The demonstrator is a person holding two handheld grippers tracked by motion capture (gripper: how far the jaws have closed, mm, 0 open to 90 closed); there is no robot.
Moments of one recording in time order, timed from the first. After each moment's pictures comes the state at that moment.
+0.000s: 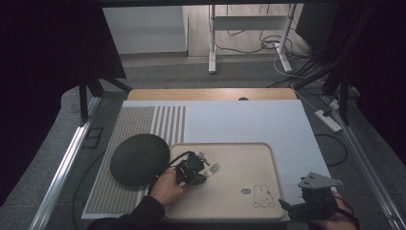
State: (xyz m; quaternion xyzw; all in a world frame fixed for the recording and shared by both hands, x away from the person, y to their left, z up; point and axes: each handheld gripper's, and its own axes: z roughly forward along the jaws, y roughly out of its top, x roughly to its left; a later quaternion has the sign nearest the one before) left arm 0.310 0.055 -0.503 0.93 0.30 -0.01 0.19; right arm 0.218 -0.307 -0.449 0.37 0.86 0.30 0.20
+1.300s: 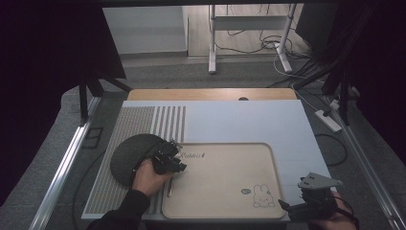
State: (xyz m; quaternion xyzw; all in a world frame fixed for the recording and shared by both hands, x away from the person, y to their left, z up) left arm 0.334 0.131 -0.495 0.88 0.42 0.02 0.24; right arm 0.218 -0.307 -0.449 0.36 0.86 0.30 0.20
